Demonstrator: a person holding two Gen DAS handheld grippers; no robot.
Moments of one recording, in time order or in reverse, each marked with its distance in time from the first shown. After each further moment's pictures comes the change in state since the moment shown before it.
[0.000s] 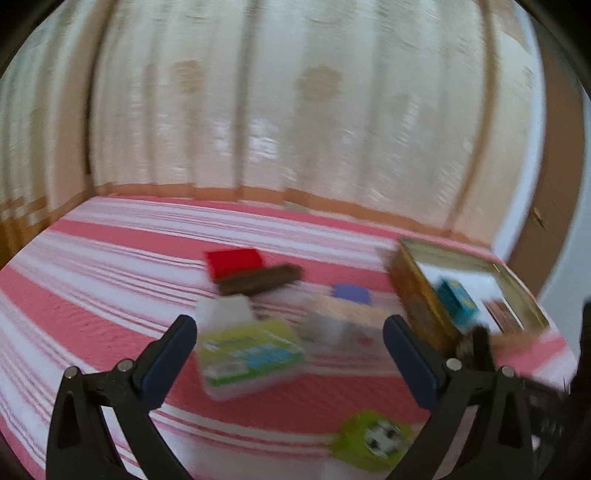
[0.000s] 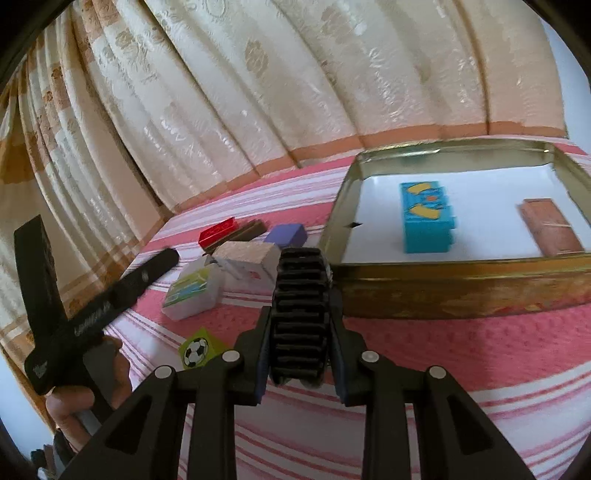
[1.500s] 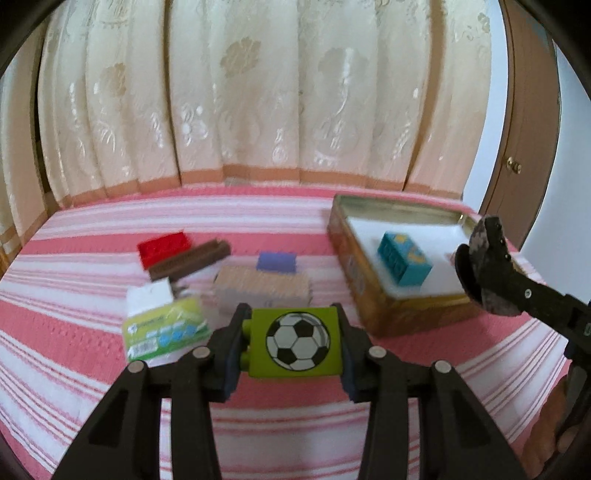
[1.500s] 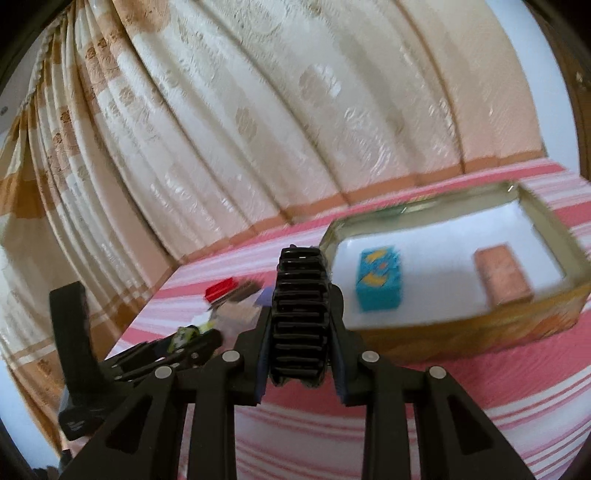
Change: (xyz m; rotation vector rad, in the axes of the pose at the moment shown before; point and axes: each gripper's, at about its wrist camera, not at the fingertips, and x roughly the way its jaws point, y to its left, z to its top) left arm 0.007 -0.065 -0.001 0.117 0.098 -0.056; right arm -0.054 -0.035 0.025 0.042 -0.179 0.022
